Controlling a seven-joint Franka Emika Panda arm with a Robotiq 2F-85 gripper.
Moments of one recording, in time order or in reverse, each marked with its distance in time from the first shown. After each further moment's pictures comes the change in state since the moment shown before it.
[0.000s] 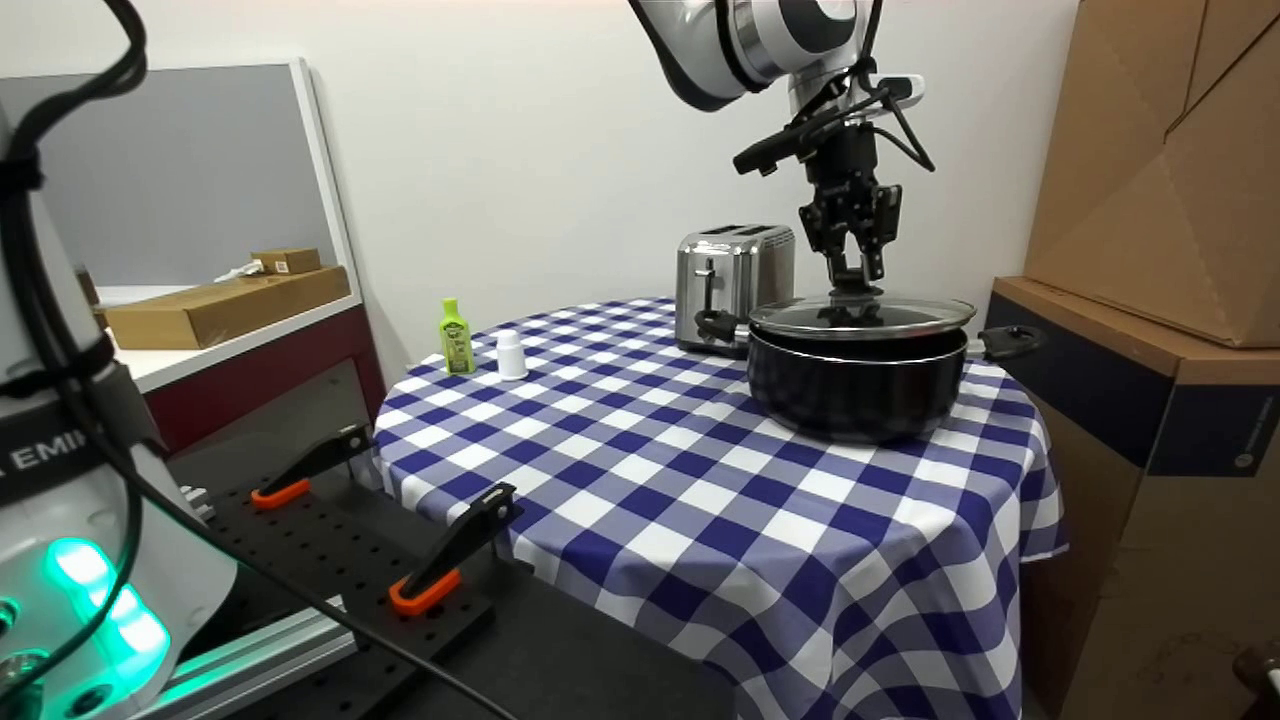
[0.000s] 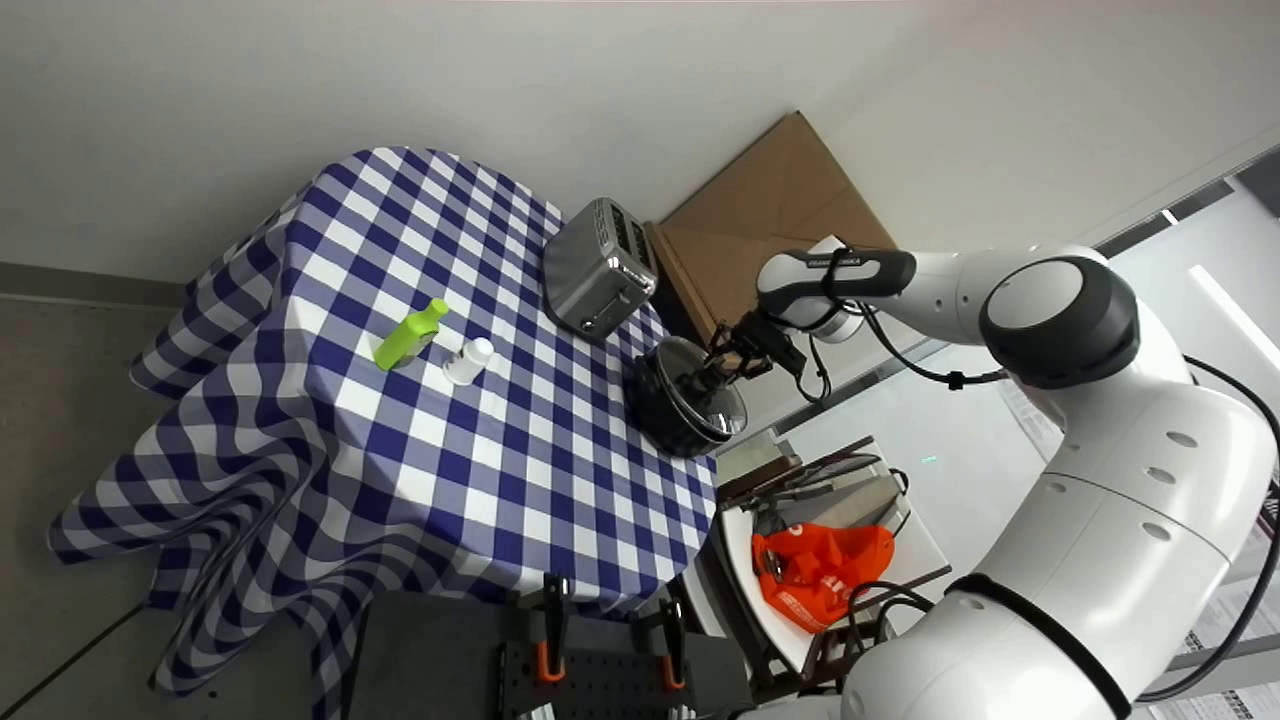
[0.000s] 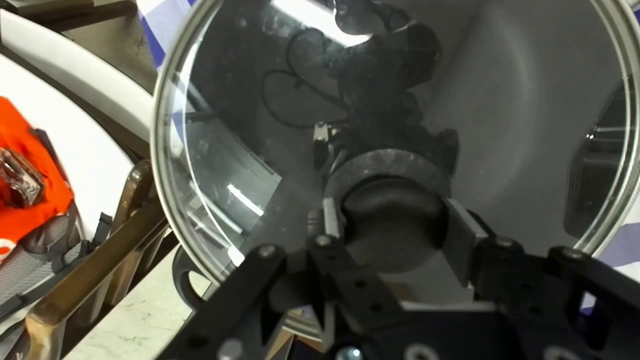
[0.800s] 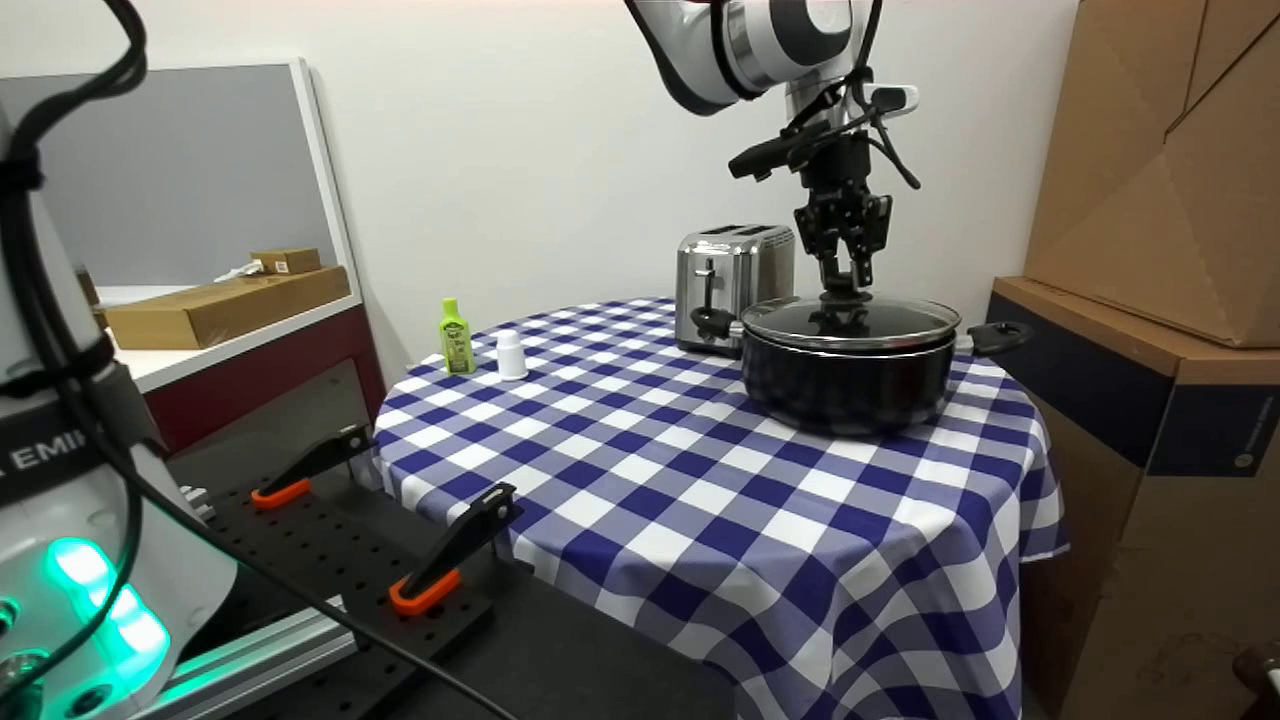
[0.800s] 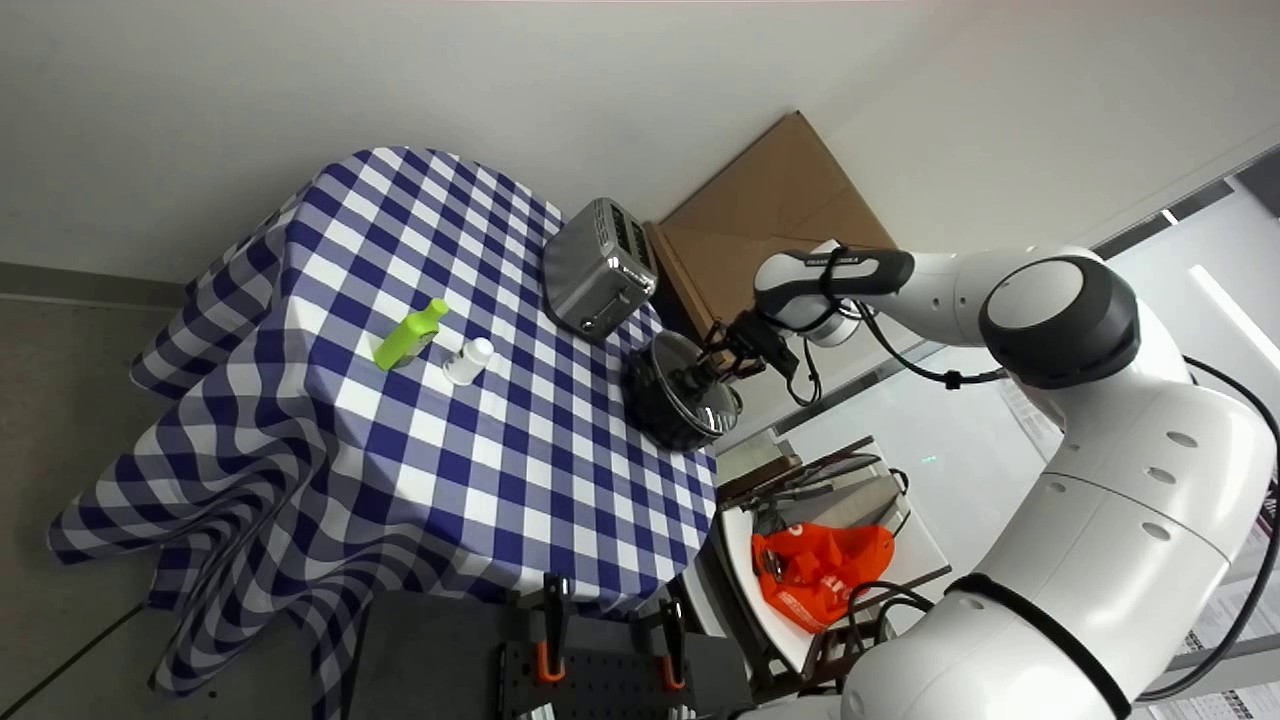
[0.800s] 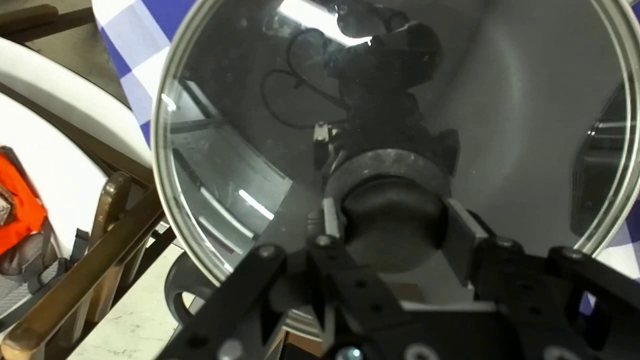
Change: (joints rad) arm 0.000 0.000 0.006 -0.024 0.068 0.051 0.000
